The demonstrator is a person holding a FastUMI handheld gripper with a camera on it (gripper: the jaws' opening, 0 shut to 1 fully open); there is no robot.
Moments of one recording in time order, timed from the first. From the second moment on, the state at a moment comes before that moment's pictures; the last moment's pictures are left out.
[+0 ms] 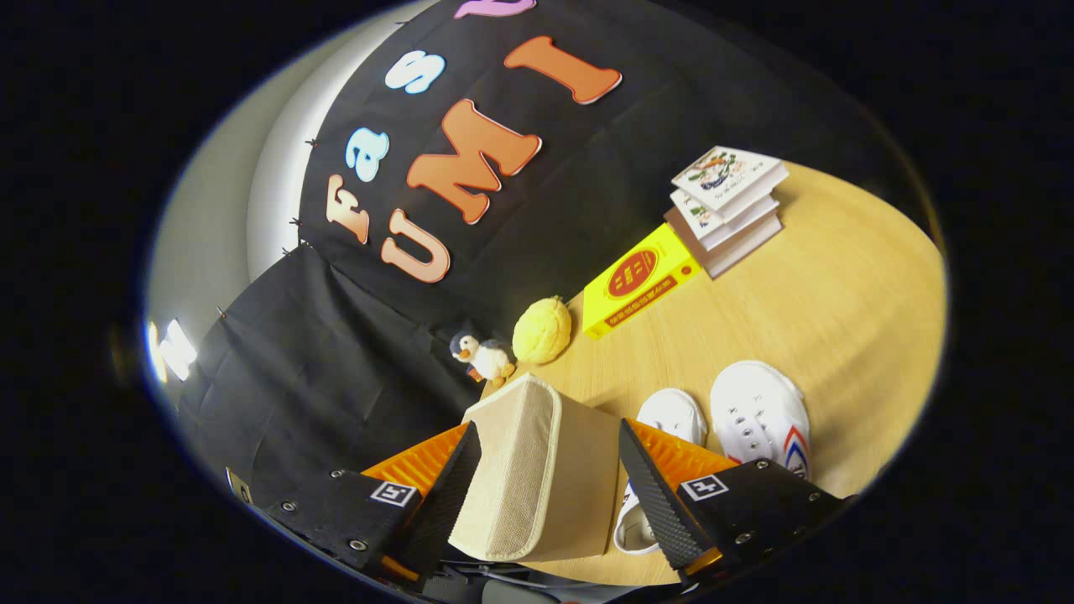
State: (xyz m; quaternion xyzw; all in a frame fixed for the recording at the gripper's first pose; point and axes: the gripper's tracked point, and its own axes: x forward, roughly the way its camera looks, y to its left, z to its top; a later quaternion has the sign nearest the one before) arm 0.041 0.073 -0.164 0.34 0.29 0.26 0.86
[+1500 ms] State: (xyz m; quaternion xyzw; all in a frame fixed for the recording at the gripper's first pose) arm 0.024 0.148 -0.117 0.50 0.32 0.30 0.75
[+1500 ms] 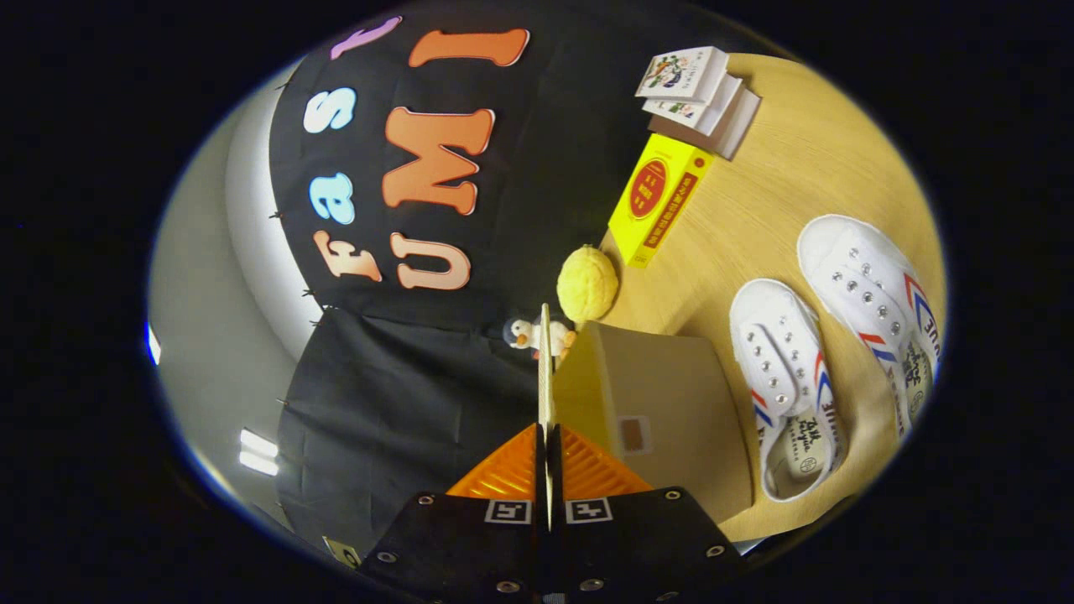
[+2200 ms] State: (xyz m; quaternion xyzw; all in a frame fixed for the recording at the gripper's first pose) arm -0.006 0.300 -0.019 0.40 0.29 0.39 0.77
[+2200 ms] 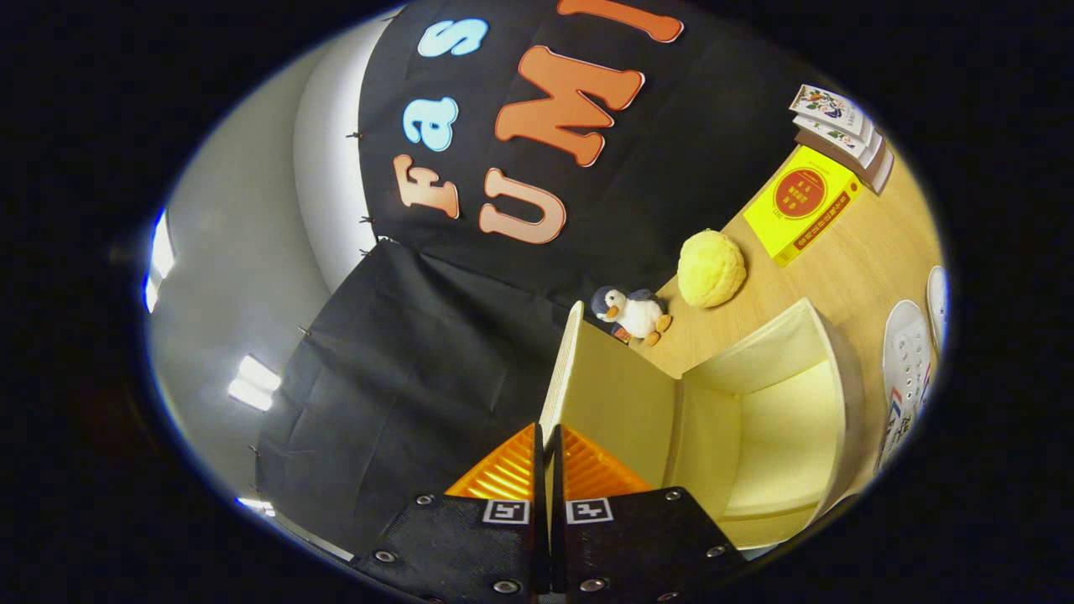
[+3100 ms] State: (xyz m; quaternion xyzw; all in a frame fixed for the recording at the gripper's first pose) arm 0.004 0.378 -0.024 0.23 0.25 0.36 0.87
